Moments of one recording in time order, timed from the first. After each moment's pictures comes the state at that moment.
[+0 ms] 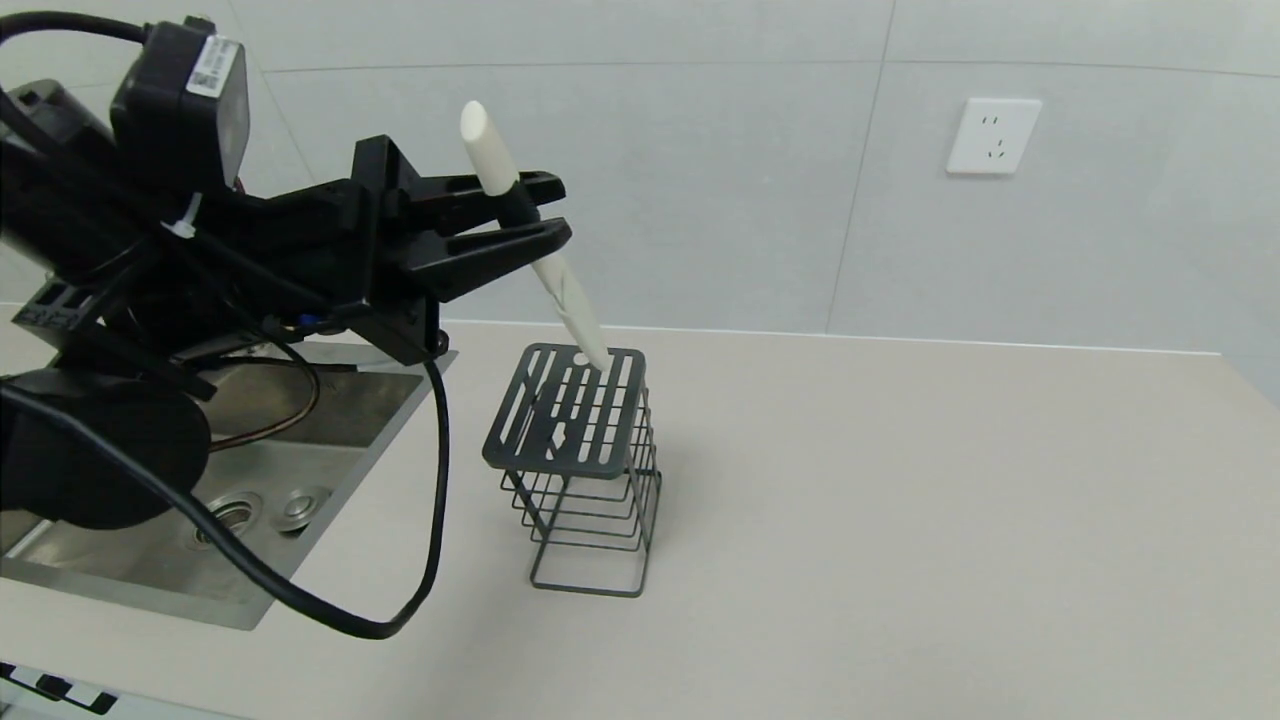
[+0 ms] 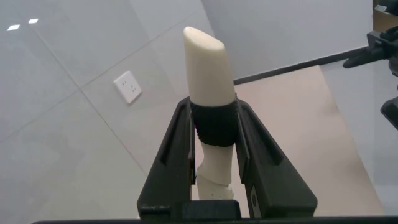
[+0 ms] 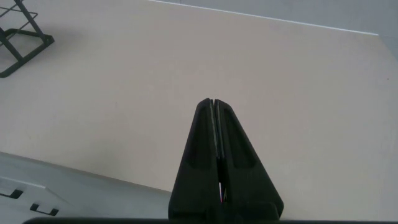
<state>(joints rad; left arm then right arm) -0.26 1.70 -1.00 -1.22 -1.15 0.09 0.00 0.00 0.00 -0.01 0.08 -0.09</state>
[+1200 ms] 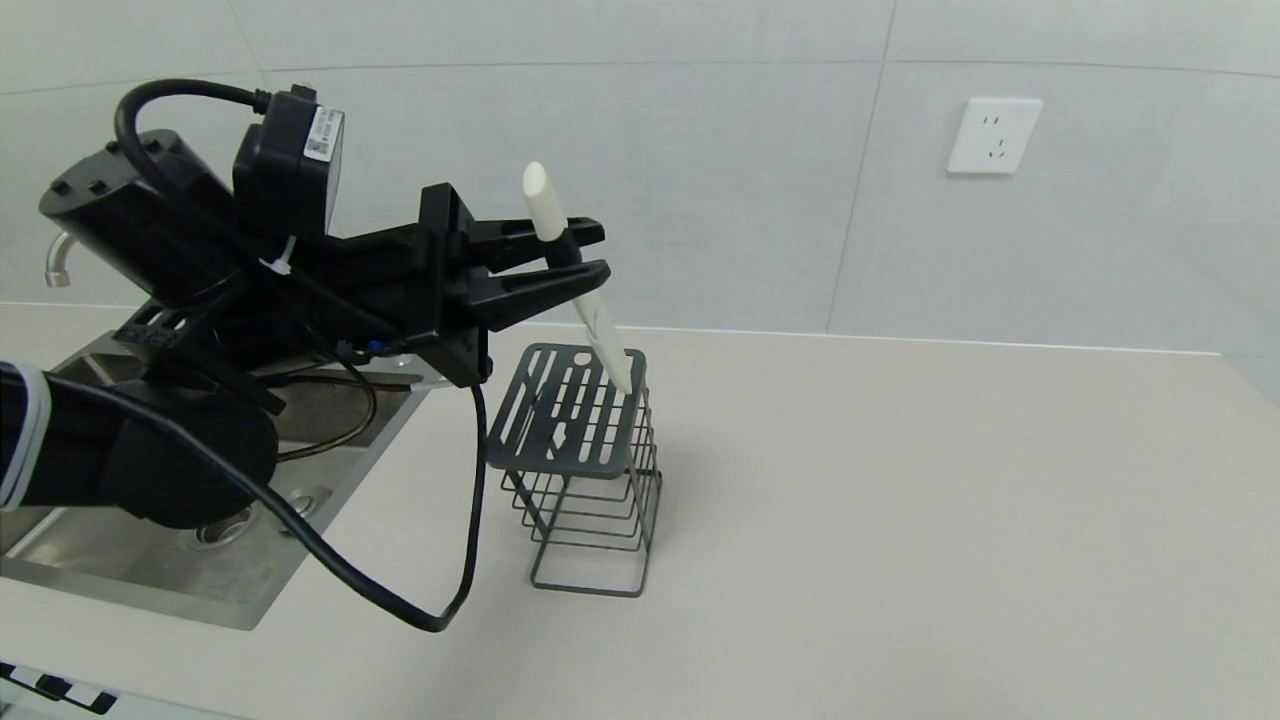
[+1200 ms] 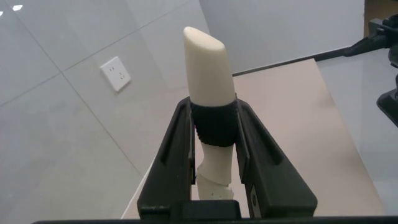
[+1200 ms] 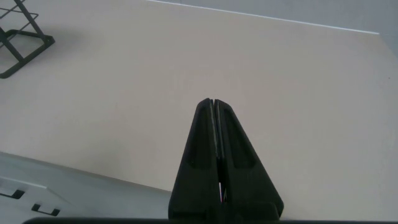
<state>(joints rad) -0.29 1.78 -1.00 -1.23 -1.15 0.12 0.00 0.00 0.00 -0.01 0.08 -0.09</state>
